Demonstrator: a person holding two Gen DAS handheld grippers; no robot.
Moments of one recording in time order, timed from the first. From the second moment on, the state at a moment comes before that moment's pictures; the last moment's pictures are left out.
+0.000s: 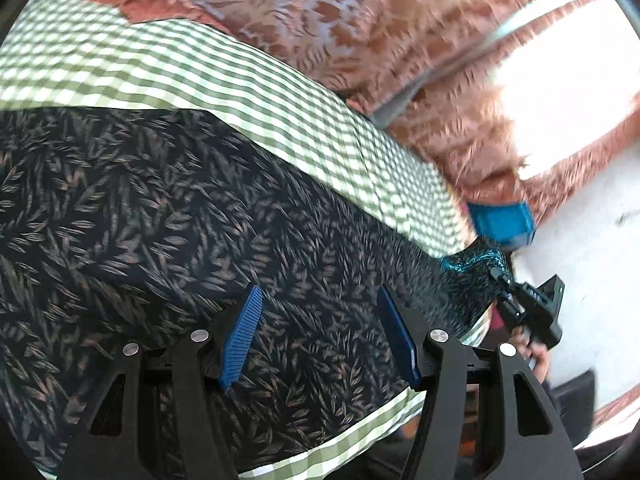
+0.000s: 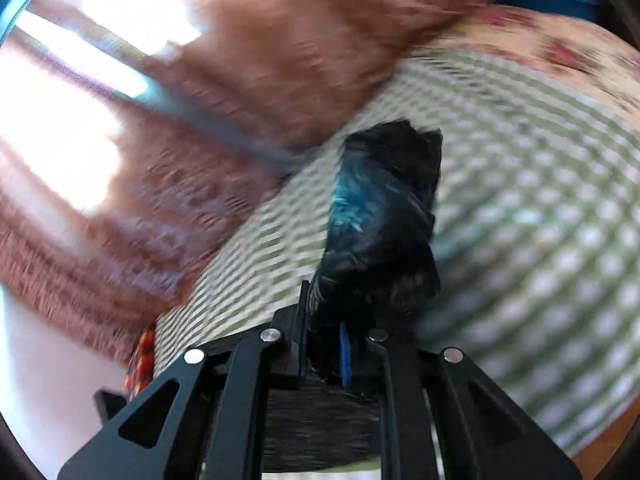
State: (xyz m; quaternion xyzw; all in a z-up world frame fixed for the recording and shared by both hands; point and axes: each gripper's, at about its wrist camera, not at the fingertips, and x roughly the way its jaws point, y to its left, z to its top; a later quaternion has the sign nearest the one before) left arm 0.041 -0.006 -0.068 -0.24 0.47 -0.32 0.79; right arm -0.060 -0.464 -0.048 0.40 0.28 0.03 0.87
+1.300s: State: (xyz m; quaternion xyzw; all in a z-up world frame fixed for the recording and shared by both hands) left arm 0.071 -0.043 -0.080 -0.28 0.54 -0.37 0.70; right arm -0.077 -0.262 -0.062 0.15 0.37 0.23 0.89
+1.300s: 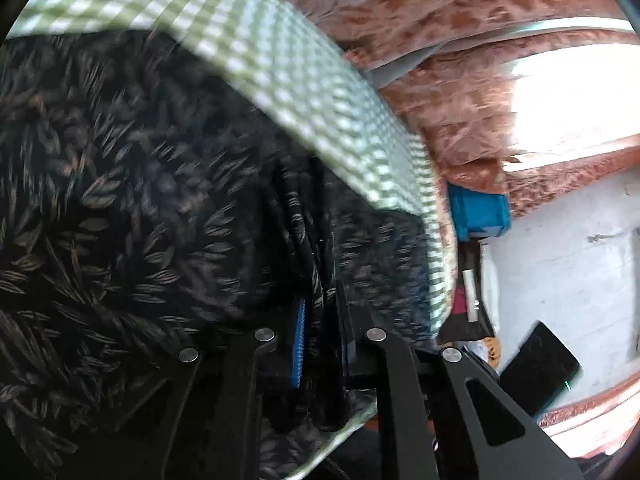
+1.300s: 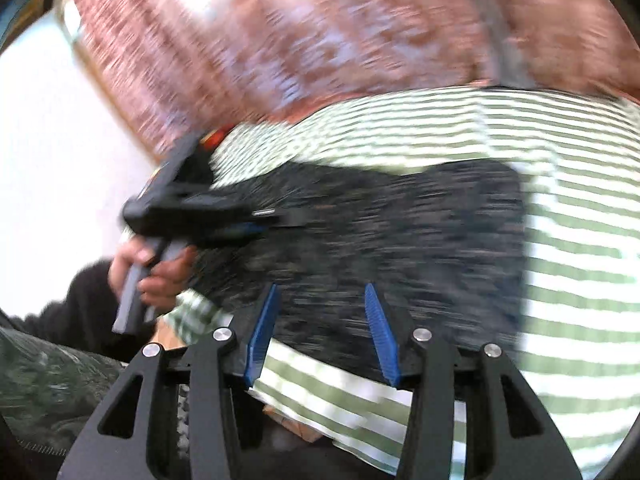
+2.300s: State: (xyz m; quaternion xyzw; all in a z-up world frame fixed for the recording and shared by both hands) left arm 0.032 -0.005 -0.074 -0.20 0.50 -0.32 0.78; right arm 0.025 -0.271 -0.078 0.13 0.41 0.07 0.90
